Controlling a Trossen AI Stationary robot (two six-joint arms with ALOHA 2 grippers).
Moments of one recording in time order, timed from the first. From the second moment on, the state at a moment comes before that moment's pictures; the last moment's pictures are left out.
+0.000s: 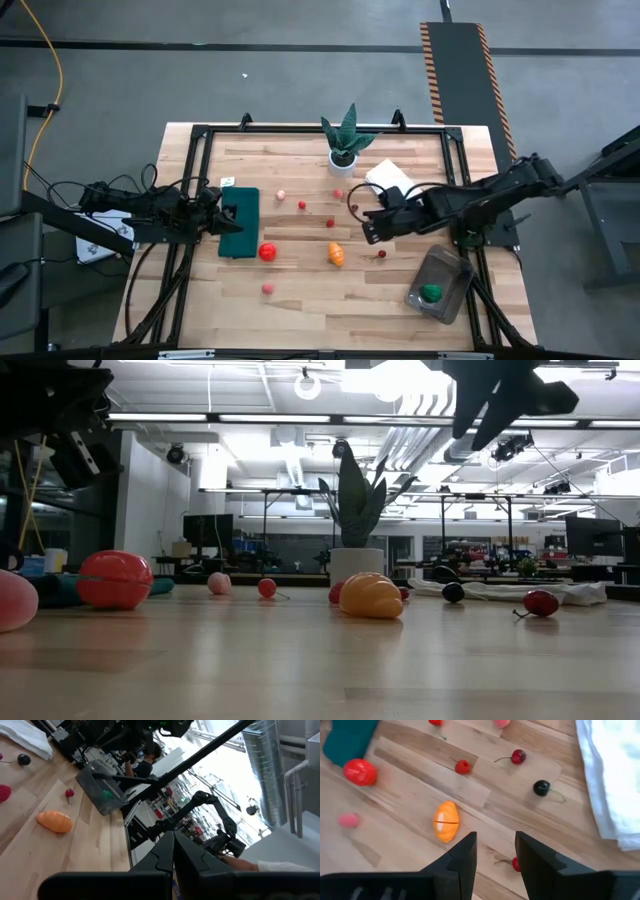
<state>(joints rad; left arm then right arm) -0.08 0.01 0.01 0.12 0.12 -0.97 0.30 1.43 1.26 -1.04 0.31 1.37</state>
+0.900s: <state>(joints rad) -0.08 0.01 0.01 0.12 0.18 -0.97 0.30 1.70 1.57 -1.05 0.30 1.10</state>
